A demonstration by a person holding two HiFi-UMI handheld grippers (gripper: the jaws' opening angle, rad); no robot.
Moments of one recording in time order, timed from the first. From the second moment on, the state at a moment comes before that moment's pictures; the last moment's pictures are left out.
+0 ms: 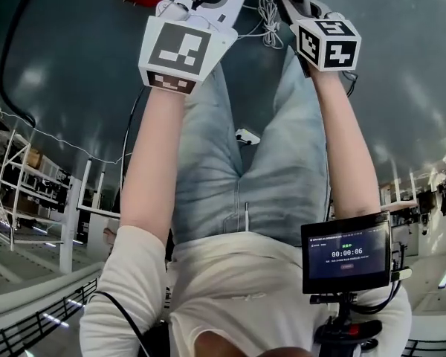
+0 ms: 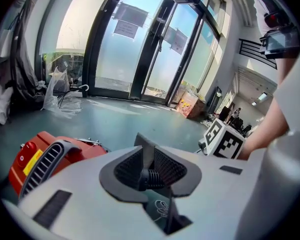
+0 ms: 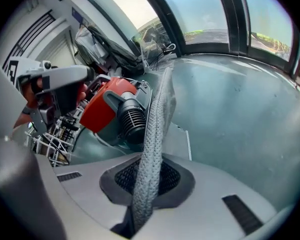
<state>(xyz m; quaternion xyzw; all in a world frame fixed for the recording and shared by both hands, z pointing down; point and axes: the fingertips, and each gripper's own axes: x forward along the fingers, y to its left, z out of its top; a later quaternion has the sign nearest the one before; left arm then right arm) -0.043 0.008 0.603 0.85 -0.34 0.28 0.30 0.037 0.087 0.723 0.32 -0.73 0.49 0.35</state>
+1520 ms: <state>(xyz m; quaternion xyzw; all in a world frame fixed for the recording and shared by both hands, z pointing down) -0.032 0.100 0.695 0.81 -0.33 0.32 0.35 0.072 0.046 0.696 0.27 -0.44 0.85 -0.05</state>
